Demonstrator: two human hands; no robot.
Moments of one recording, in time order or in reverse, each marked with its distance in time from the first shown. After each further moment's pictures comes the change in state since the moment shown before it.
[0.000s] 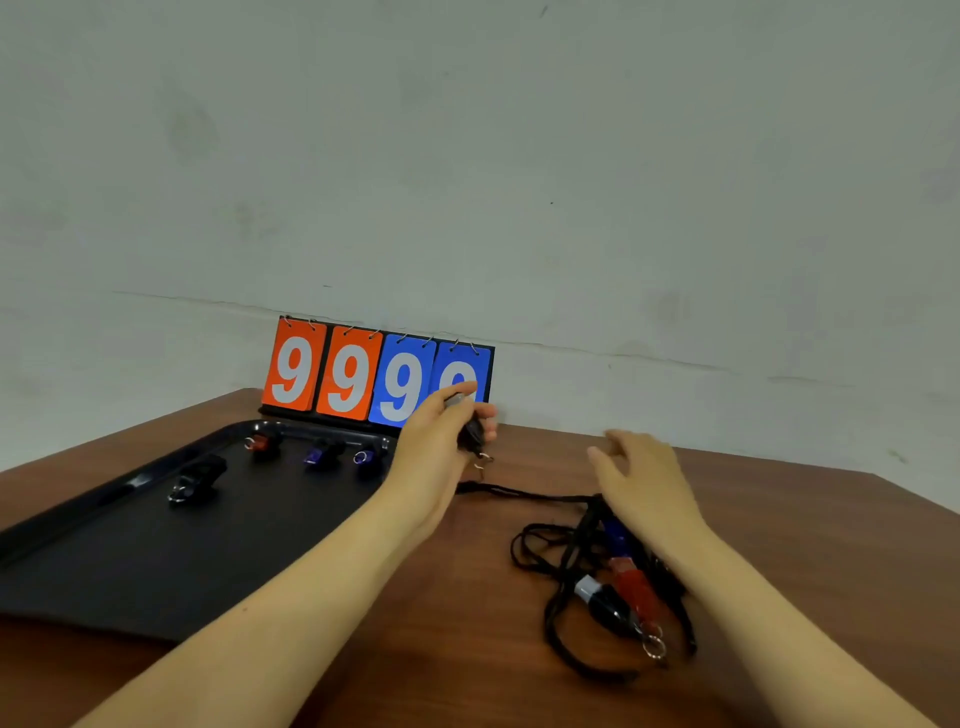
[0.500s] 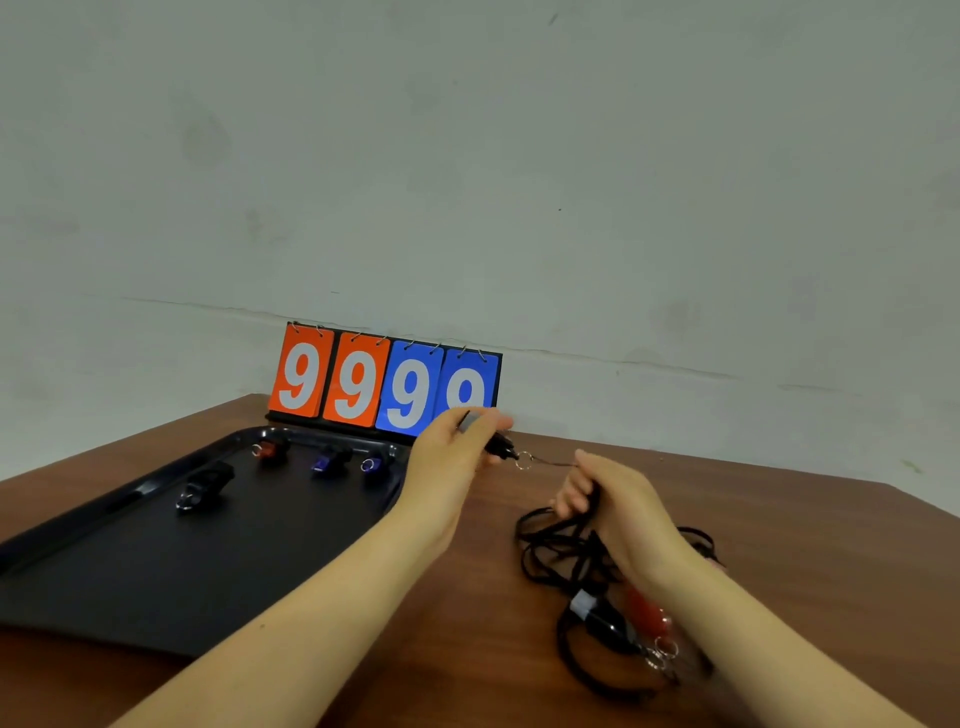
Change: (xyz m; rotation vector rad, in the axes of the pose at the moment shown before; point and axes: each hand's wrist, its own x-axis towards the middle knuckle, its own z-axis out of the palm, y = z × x) left_hand 0.004 -0.014 -0.006 0.256 0.021 0.044; right_hand -0.021 -0.033 0.011 1.088 -0.299 0.067
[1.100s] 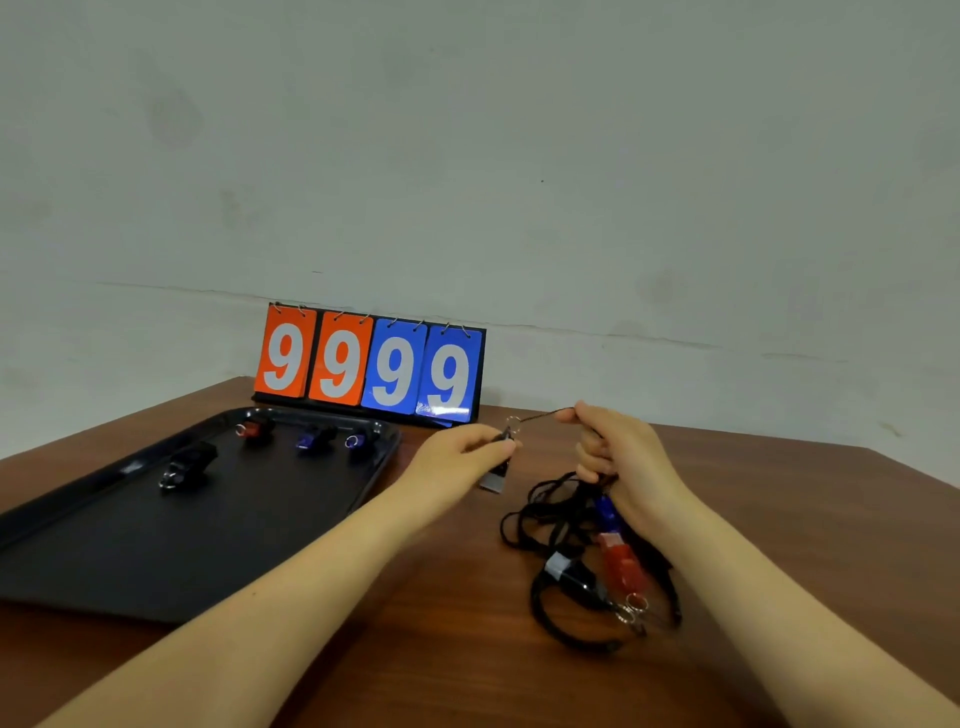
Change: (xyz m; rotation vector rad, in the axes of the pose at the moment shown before) left_hand -0.008 -0.015 0.001 0.568 -0.301 0.013; right_hand 0.011 -0.013 -0.020 0.015 0.145 0.069
